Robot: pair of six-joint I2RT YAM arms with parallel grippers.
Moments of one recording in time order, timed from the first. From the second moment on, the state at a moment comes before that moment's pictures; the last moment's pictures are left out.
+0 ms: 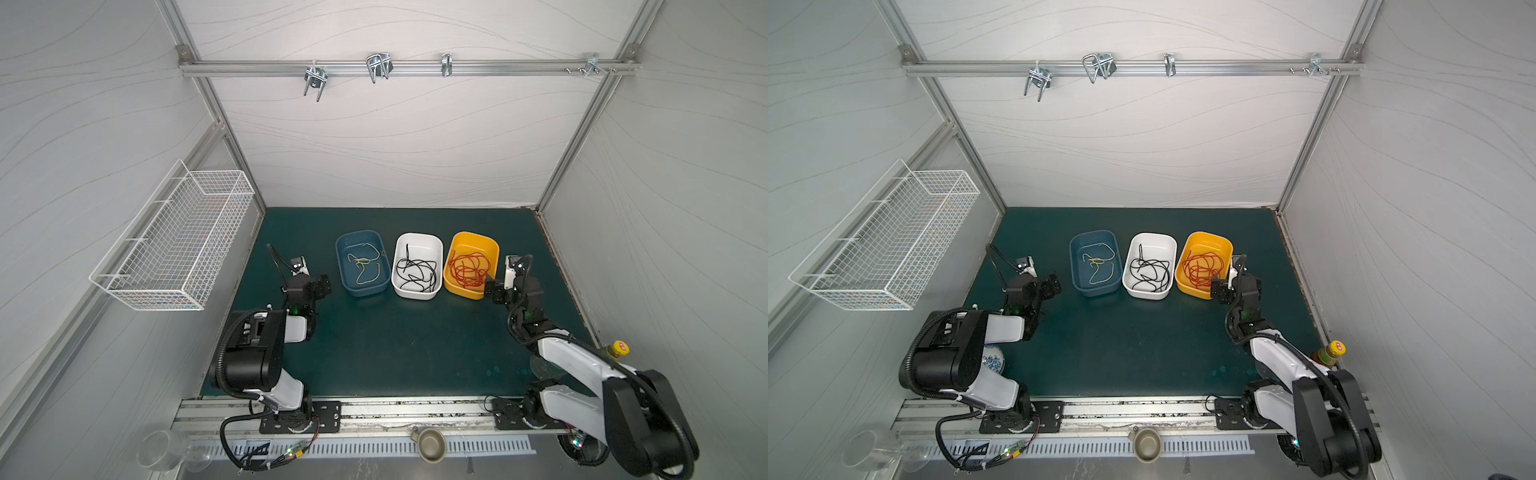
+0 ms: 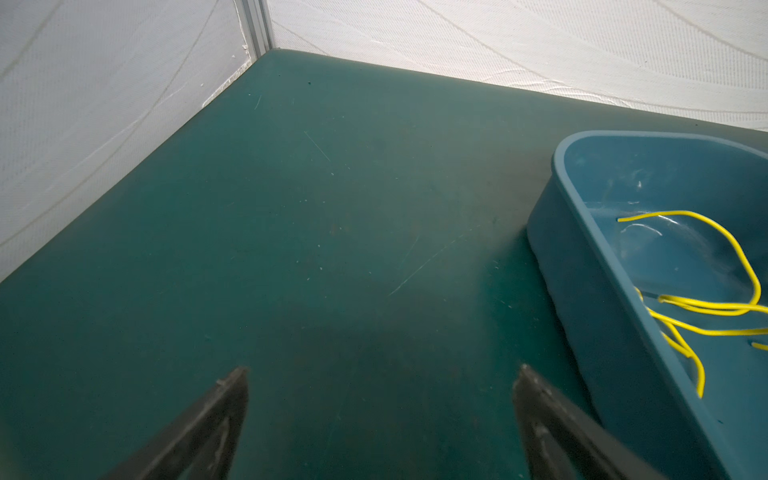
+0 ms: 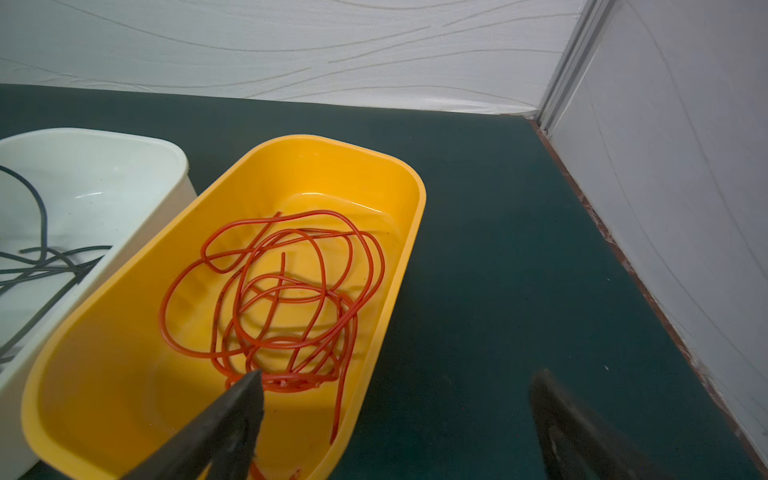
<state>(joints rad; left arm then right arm) 0.04 1.55 0.38 0.73 -0.19 -0.14 0.24 1.16 0.36 0.40 0.23 0.00</state>
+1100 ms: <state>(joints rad) 0.04 1.55 0.38 0.73 -0.19 -0.14 0.07 1.57 0.44 0.69 -0.10 0.00</state>
